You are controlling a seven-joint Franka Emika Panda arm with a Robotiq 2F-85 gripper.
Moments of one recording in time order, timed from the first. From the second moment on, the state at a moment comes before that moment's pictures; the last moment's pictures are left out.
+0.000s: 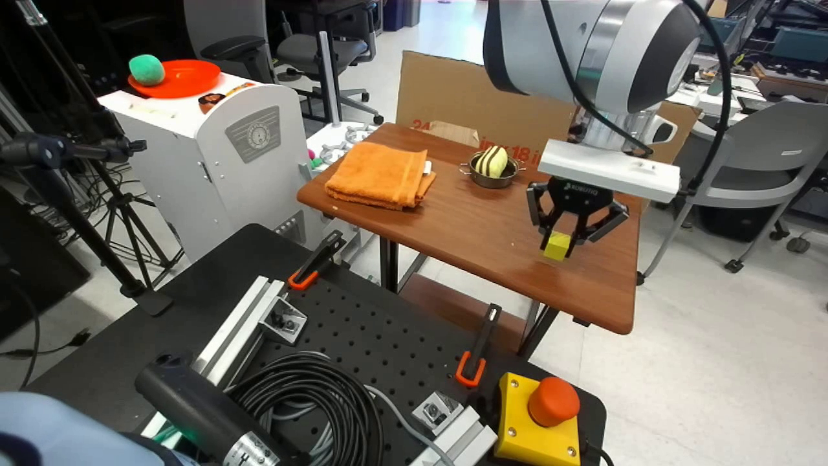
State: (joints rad) arm -0.18 0.52 -0.08 -2.09 -0.11 2.48 -0.27
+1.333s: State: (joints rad) arm -0.12 0.91 -0.04 -1.42 -0.10 2.24 -0.22
